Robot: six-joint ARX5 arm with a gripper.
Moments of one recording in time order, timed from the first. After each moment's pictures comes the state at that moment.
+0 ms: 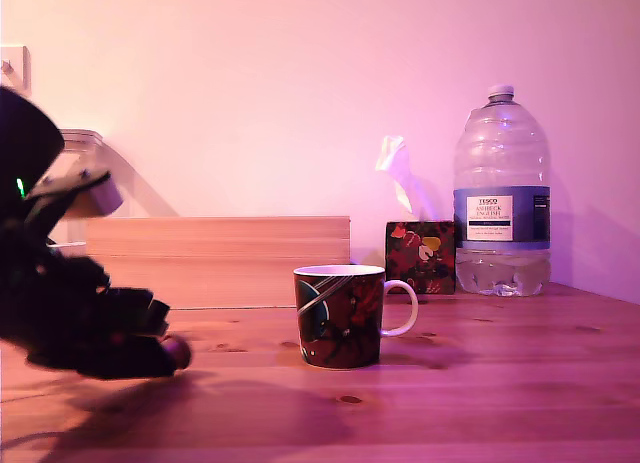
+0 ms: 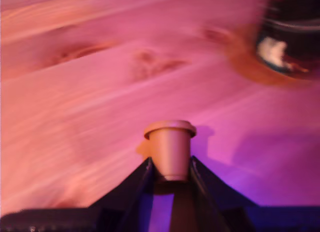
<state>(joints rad) -0.49 1.64 0.36 0.70 0.10 -0.02</state>
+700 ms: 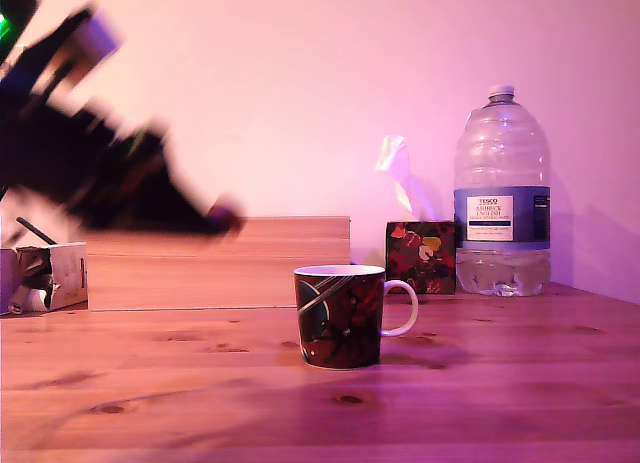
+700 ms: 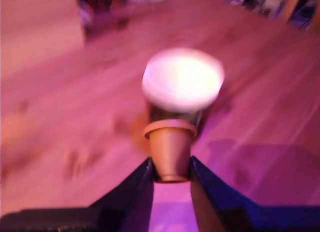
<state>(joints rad) -0.54 1.30 0.48 0.44 0.29 0.00</state>
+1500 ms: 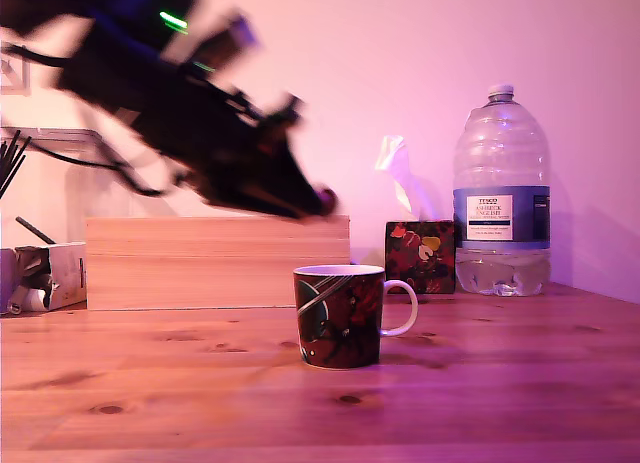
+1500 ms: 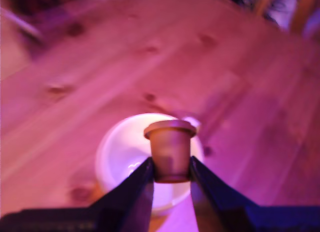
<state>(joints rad) -0.63 1.67 1.01 0.03 0.31 0.02</state>
